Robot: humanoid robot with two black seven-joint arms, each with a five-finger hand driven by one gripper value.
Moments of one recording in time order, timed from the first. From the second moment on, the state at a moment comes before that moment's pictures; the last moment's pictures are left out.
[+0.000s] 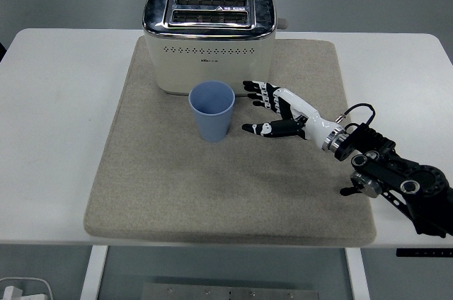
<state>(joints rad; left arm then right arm) -0.03 0.00 -0.06 -0.27 -0.04 -0.12 0.10 0.79 -0.21 0.33 0.85 -0.74 0.05 0.46</state>
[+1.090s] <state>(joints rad) -0.03 0.00 -0.06 -0.27 -0.04 -0.12 0.10 0.81 -0.38 0.51 0.84 -0.35 0.24 0.22</state>
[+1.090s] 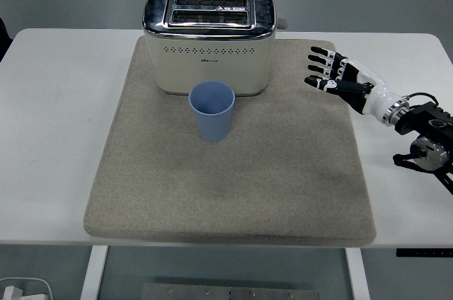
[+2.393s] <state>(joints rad) -0.02 0.00 -0.06 -0.28 -0.04 -0.12 0.10 0.87 -0.38 0.58 0.85 0.04 0.05 0.00</state>
